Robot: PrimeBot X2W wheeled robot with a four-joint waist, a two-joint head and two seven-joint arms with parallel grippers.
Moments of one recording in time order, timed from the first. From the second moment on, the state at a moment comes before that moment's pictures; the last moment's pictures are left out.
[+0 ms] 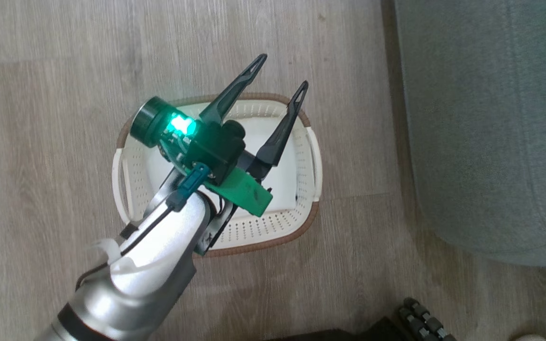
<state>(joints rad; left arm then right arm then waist) -0.62 0.16 -0.70 0.18 -0.20 0.07 -0.21 -1.15 -0.34 -0.26 1.03 -0.18 0.13 -0.26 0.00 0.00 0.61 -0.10</state>
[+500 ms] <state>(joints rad) -0.48 0.15 -0.60 0.26 -0.34 0.13 -0.24 -0.95 -0.34 -0.06 0.90 0.03 0.13 -0.26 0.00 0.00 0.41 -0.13</state>
